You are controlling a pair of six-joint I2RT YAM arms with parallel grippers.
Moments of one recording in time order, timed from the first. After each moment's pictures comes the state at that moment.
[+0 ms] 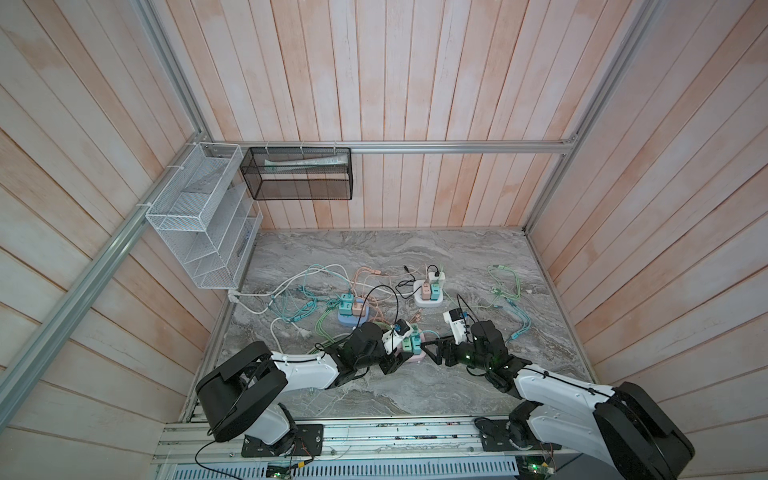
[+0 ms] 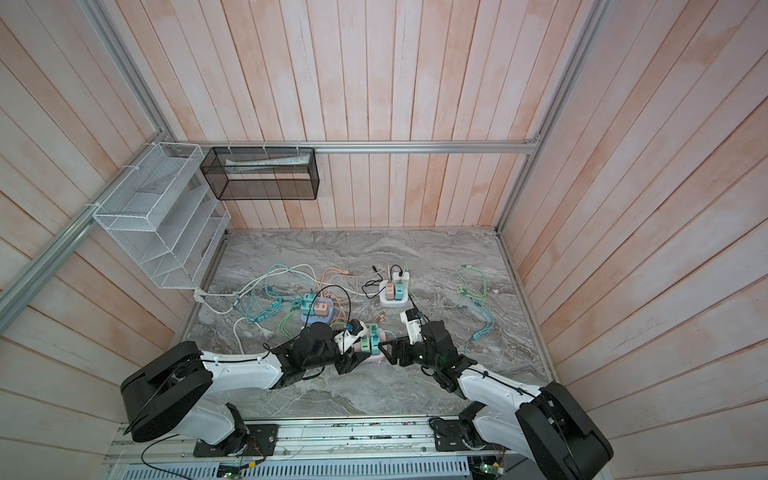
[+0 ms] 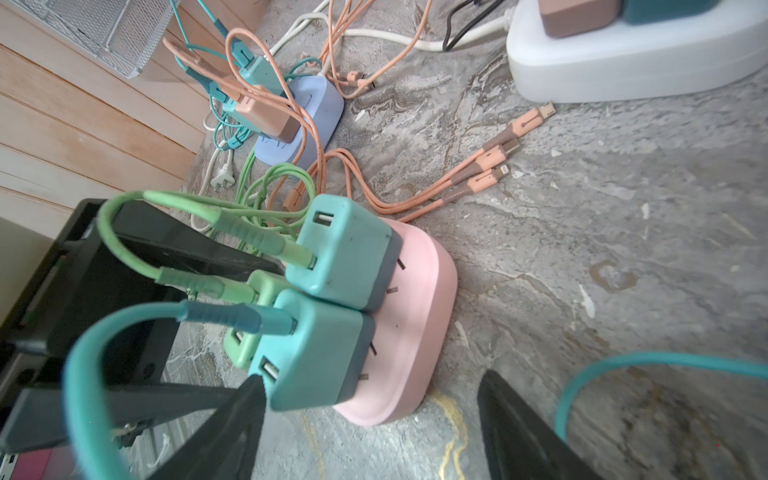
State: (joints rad) left arm -0.89 1.51 0.51 0.46 0.22 0.06; right arm 0.58 1.14 0.23 0.34 -0.40 0.53
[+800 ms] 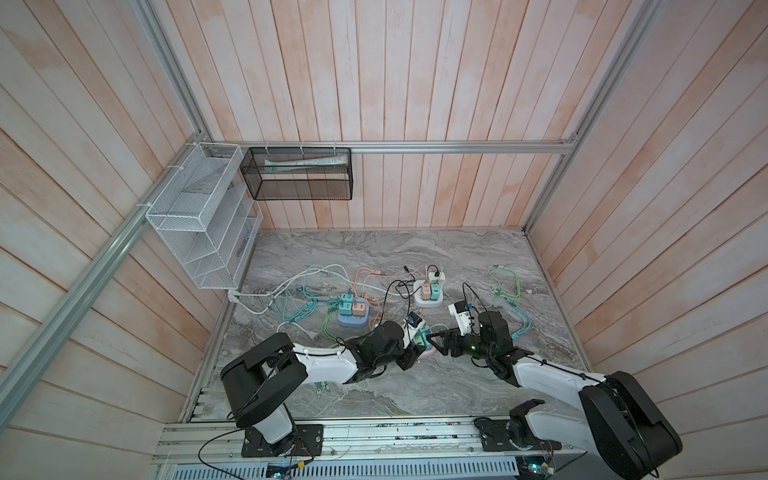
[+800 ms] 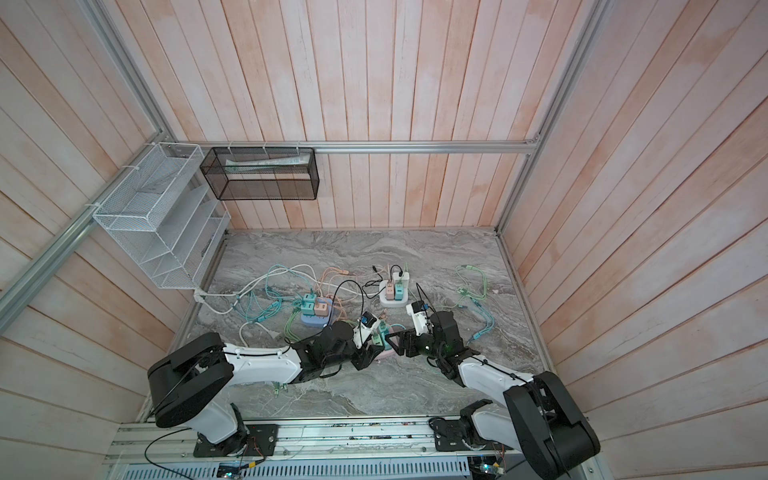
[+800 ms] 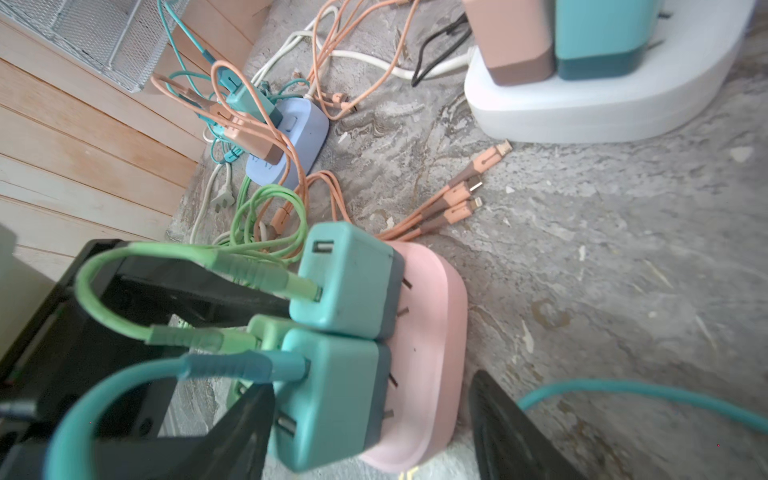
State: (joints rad) left arm -0.99 1.63 0.67 0.39 0.04 -0.19; right arm 0.41 1.21 0.28 0.33 -0.55 0.44
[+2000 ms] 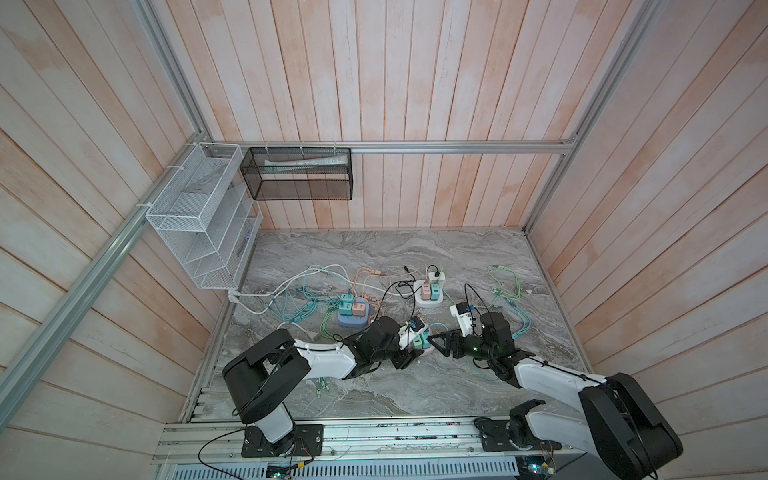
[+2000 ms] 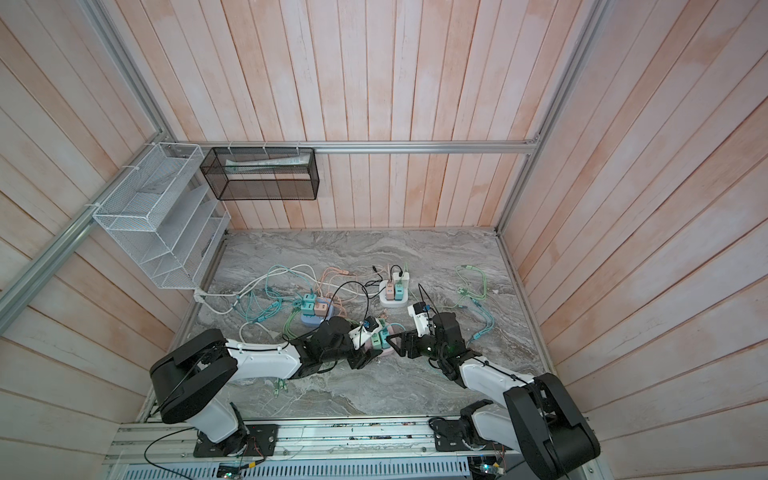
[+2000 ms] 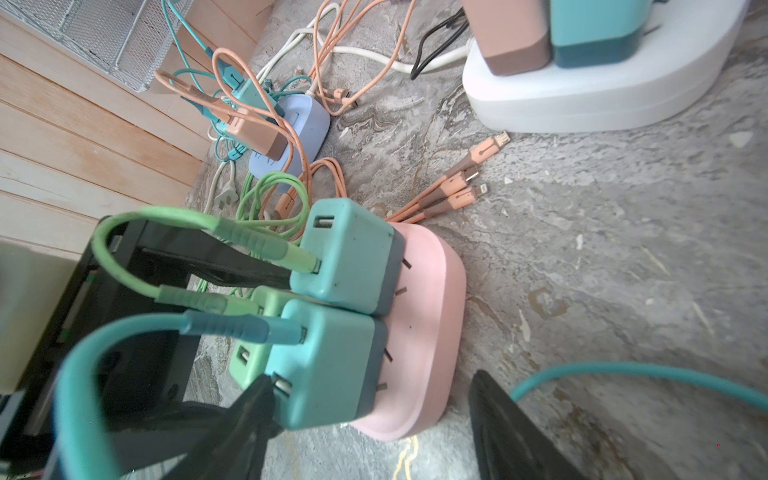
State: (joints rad) left arm -0.92 1.65 0.66 0.41 0.17 0.10; right arm 0.40 1.21 0.26 0.34 -0.58 0.44
